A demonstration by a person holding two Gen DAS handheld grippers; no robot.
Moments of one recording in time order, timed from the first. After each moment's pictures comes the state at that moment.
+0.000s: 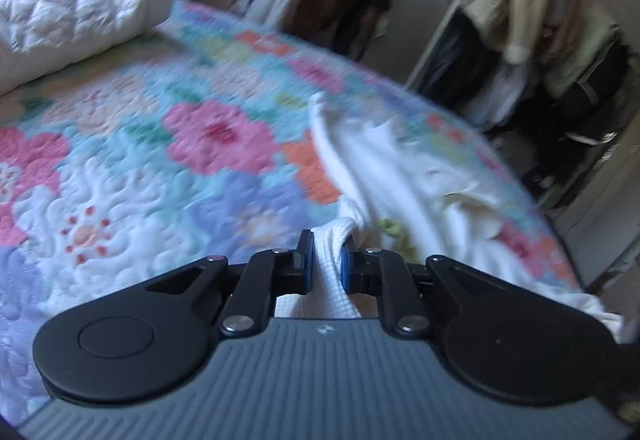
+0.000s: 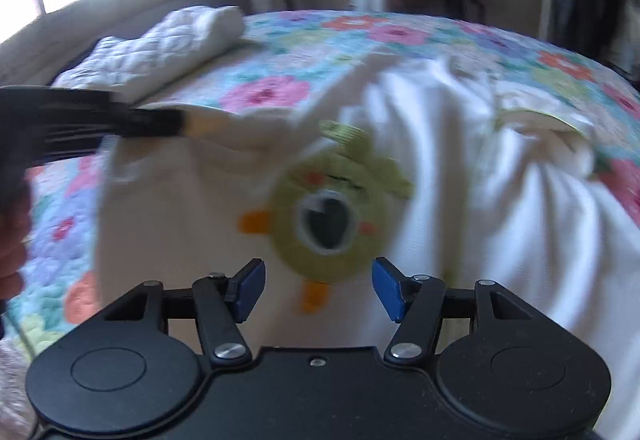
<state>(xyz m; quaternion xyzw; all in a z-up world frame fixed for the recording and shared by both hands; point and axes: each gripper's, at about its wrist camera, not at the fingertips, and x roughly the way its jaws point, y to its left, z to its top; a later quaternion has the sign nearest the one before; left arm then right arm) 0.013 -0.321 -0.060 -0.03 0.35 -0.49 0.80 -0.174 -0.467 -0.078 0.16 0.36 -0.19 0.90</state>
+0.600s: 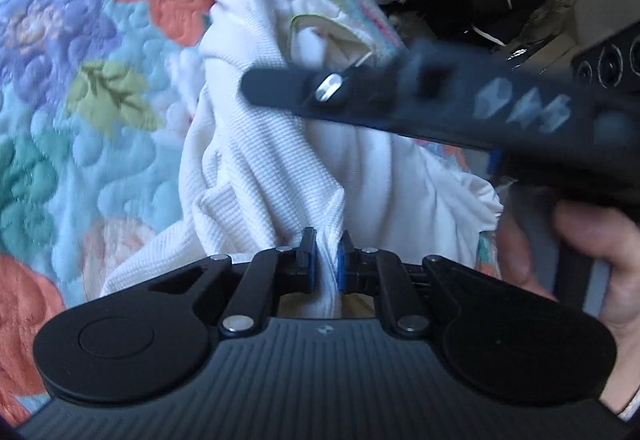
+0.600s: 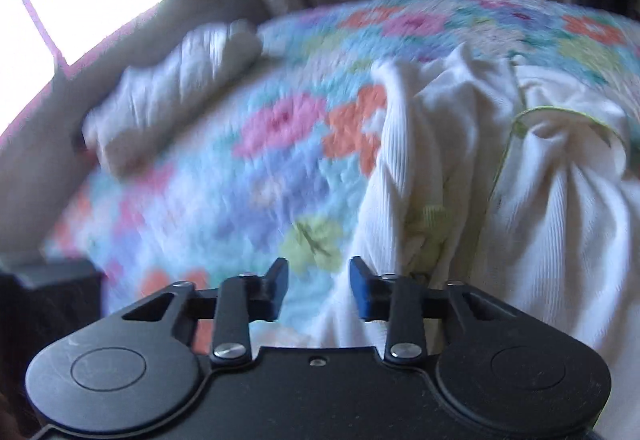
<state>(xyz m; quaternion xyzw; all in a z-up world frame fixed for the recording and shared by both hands) -0.067 -0.409 -0.130 -0.04 0.51 -0.60 0.61 -0.145 -0.516 -0.066 0.21 0.38 -0.11 0.90</state>
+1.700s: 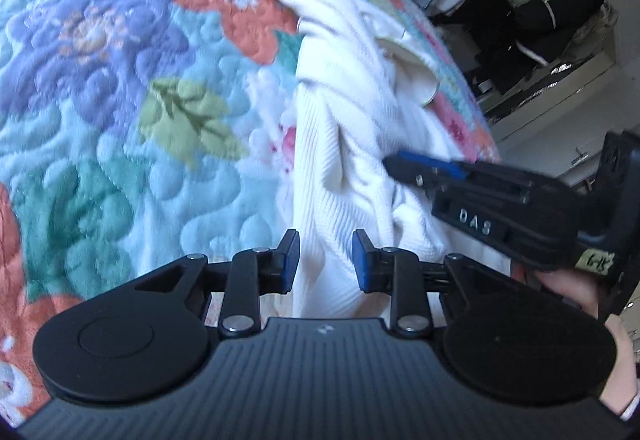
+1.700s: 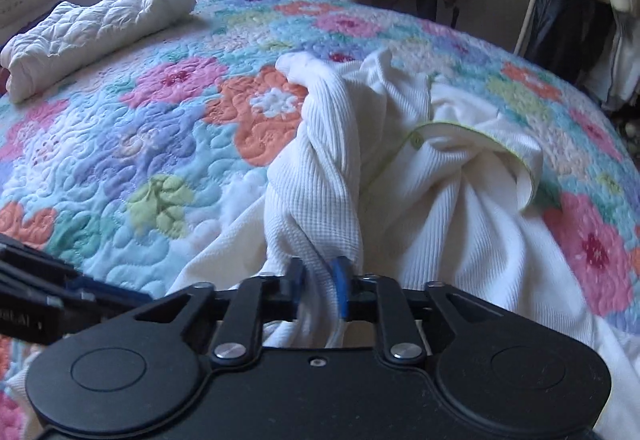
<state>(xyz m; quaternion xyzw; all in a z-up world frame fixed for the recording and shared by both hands) -0.024 -0.405 -0.142 -0.02 0.53 -0.55 0.64 -0.157 -0.549 -0.098 0.07 0.40 -0.22 0.89</state>
